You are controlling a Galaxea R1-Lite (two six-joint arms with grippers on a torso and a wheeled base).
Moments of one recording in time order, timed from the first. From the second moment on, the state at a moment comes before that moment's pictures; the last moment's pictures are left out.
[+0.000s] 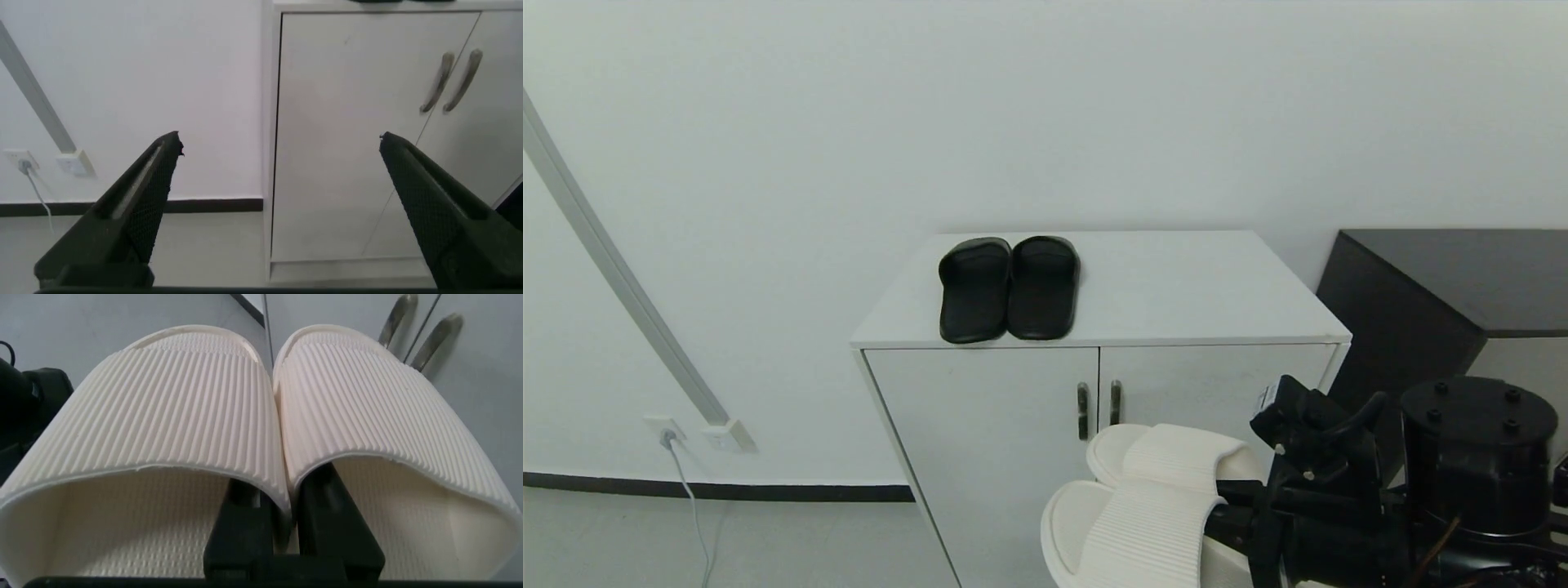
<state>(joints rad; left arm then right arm) 0.00 0.00 0.00 0.00 0.02 0.01 0.82 1.55 -0.48 -0.75 0.20 0.00</state>
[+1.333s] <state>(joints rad) 0.00 0.01 0.00 0.00 0.01 0.01 0.82 1.56 -0.45 -0.79 0.20 -0.02</state>
